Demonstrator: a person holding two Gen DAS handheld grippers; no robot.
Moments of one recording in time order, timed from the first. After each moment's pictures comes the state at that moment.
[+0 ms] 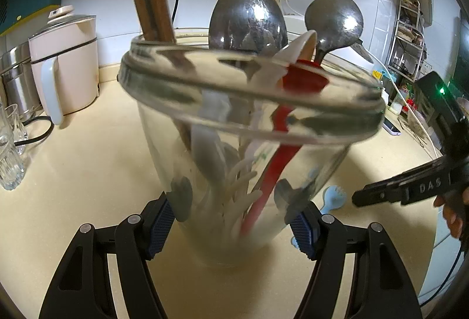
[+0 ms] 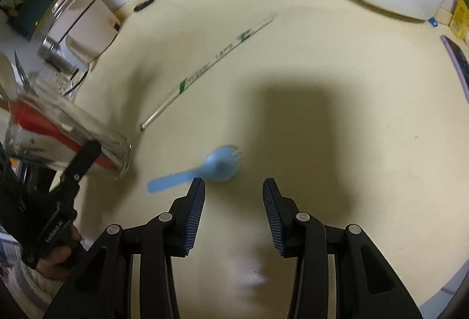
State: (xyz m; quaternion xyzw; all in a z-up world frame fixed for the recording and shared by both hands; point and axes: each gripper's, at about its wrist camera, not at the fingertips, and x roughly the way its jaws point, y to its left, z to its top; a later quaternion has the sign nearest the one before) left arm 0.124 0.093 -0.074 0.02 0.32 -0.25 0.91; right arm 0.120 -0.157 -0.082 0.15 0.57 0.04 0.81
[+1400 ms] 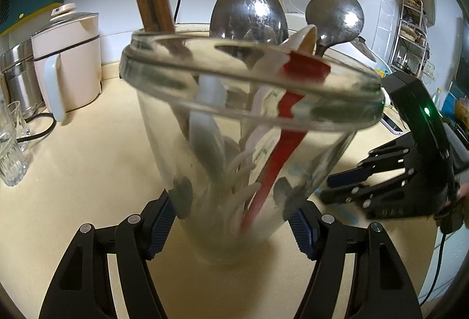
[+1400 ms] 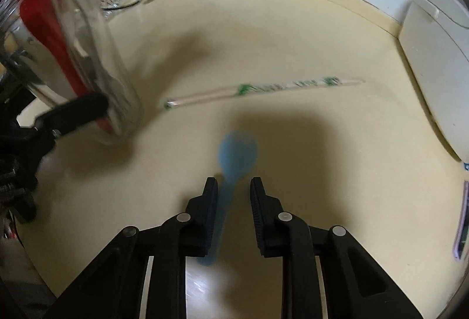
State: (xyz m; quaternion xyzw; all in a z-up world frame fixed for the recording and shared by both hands) left arm 0.116 0.095 -0.075 0.02 0.33 -0.24 0.91; right arm 0.152 -0.112 -0.093 -0.08 0.54 0.13 0.83
